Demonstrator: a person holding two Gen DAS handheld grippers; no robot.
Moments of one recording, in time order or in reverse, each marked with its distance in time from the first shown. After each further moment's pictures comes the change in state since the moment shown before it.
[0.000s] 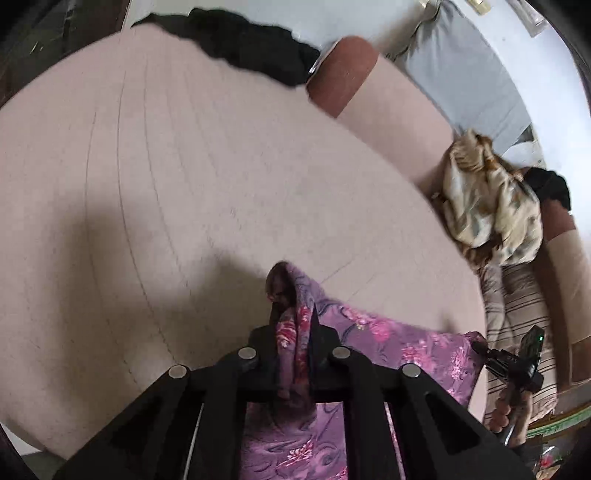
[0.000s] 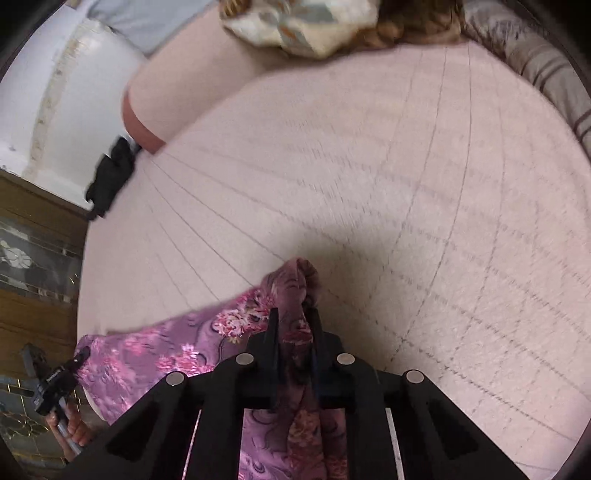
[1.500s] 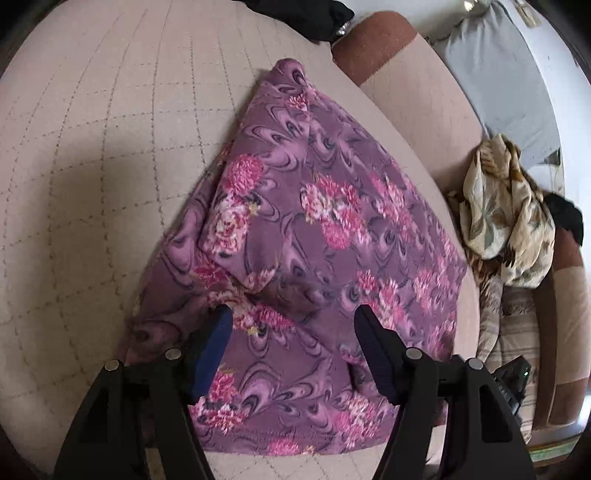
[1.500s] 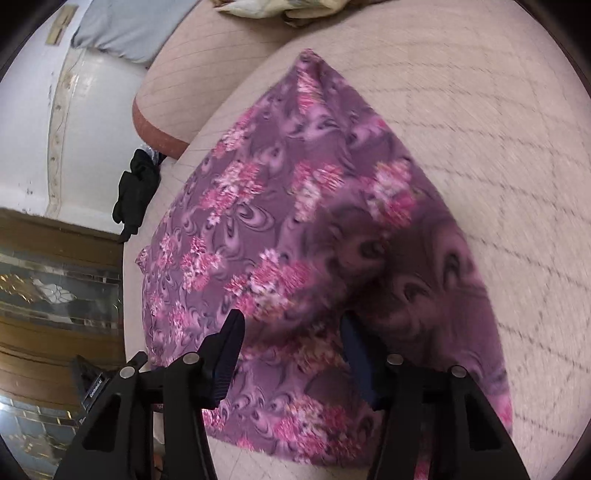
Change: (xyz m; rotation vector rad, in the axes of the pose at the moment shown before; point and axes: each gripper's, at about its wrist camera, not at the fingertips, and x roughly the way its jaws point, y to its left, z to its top) left arm 0.053 -0.010 -0.034 -0.196 0.100 -0.008; right arm 0.042 0.040 -0.041 0.164 0.037 0.167
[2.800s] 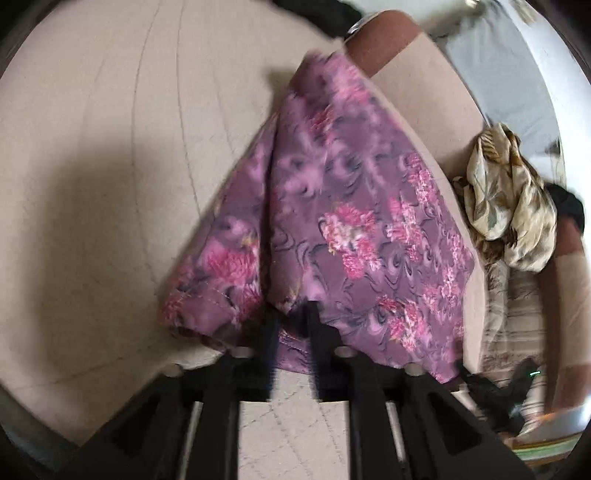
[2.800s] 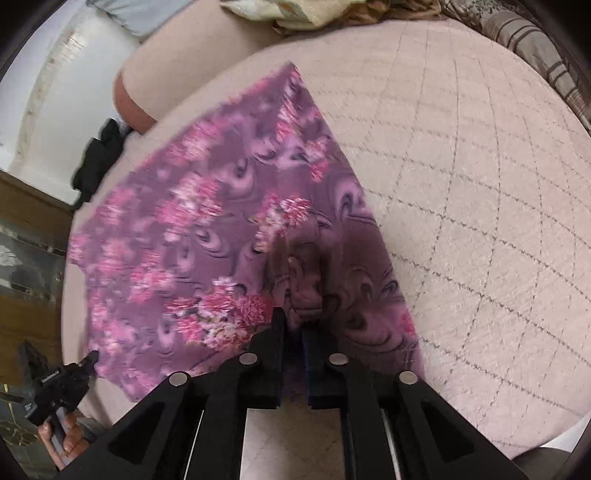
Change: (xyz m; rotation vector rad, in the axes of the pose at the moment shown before) left arm -0.047 0.019 -0.045 0.048 -0.011 0.081; right arm -0.053 -0.021 -0.037 -0.102 -0.050 -0.228
